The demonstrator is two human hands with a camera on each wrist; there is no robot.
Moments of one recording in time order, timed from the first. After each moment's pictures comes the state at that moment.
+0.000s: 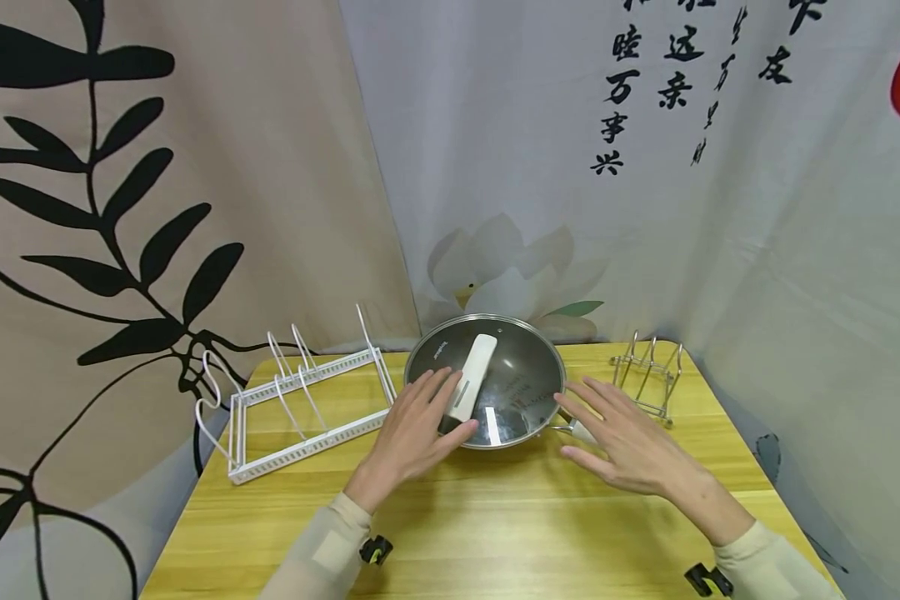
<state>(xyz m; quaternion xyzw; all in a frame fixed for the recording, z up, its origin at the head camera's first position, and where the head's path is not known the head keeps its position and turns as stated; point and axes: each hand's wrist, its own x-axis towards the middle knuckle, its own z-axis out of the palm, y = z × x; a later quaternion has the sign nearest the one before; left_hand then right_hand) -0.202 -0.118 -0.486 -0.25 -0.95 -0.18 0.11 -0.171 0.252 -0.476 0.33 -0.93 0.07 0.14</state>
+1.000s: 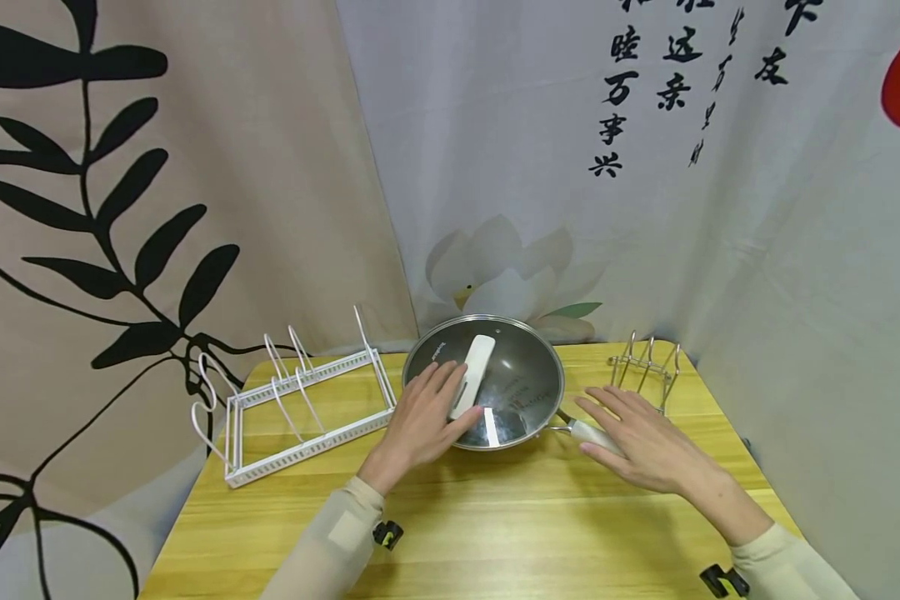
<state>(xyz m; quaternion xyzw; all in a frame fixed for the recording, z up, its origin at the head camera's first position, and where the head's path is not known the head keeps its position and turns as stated) -0.224 -0.104 -0.485 -0.26 -0.94 -0.18 0.12 -0.173 0.275 -0.478 0.32 -0.94 0.07 0.13</state>
